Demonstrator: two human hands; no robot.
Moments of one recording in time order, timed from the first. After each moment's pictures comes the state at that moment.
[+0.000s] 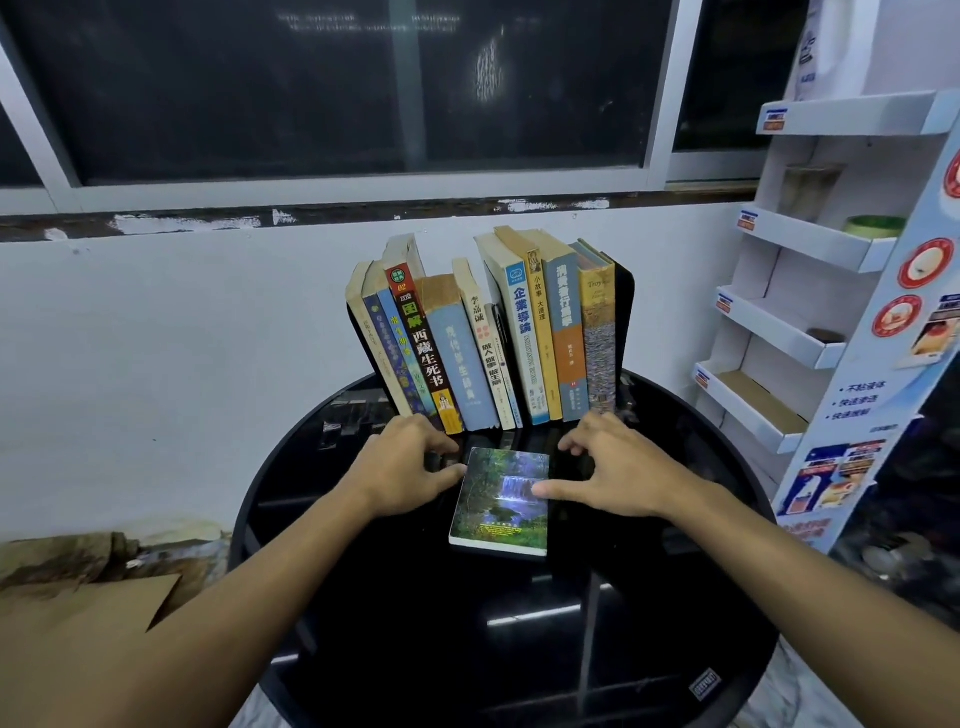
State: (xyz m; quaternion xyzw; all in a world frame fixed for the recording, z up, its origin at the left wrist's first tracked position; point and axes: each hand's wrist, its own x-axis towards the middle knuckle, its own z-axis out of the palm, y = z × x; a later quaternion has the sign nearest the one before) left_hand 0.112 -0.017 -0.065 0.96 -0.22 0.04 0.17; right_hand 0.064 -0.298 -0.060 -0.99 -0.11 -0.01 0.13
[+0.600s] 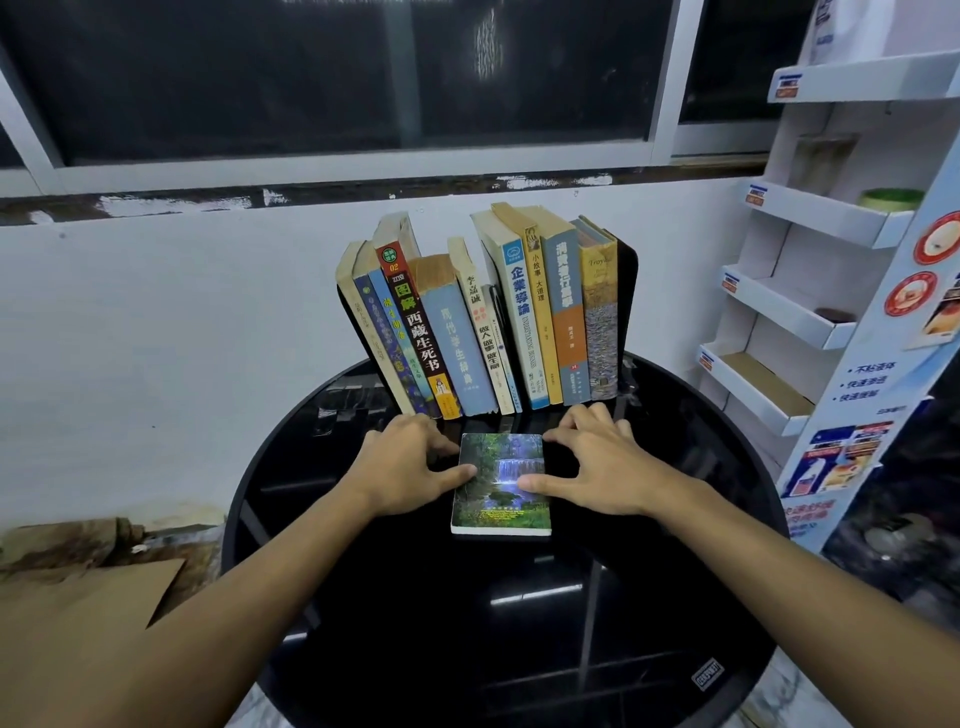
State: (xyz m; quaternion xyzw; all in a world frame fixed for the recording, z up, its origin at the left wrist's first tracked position) left_hand 0.110 -0.024 -0.079 0.97 -0.21 0.00 0.14; right_hand 0.065 -0.283 -0.075 -0.99 -0.12 0.02 0.11
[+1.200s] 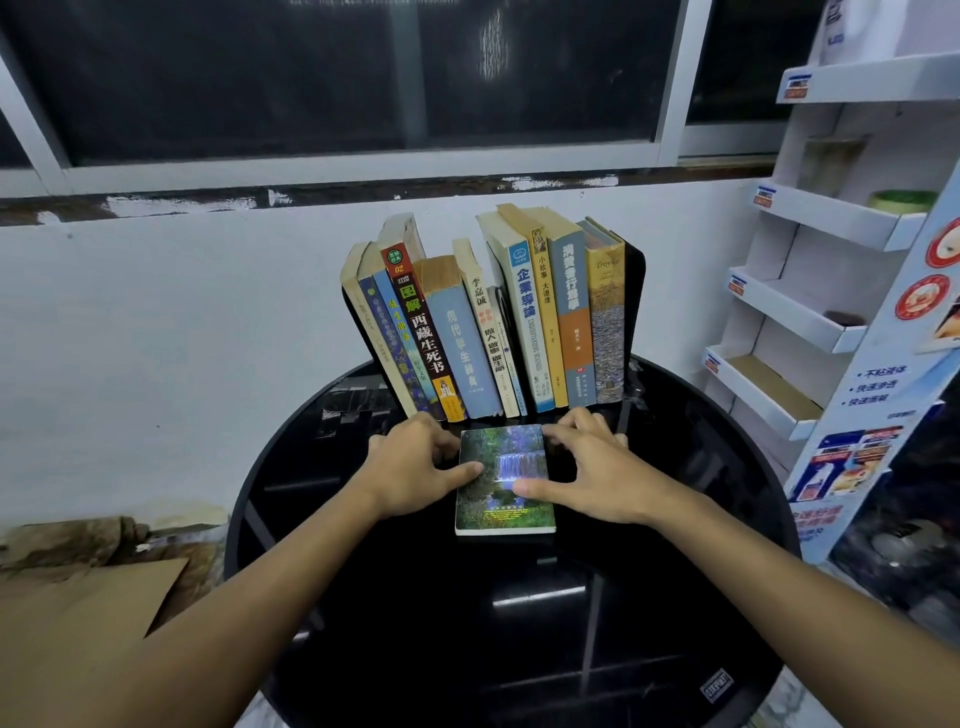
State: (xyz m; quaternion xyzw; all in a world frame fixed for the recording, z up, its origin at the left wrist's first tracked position) left_hand 0.111 -0.029 -0.078 0.97 -0.18 0.00 0.19; right_hand 0.058 -0.270 -0.071 -0.97 -0.11 0.02 0.24
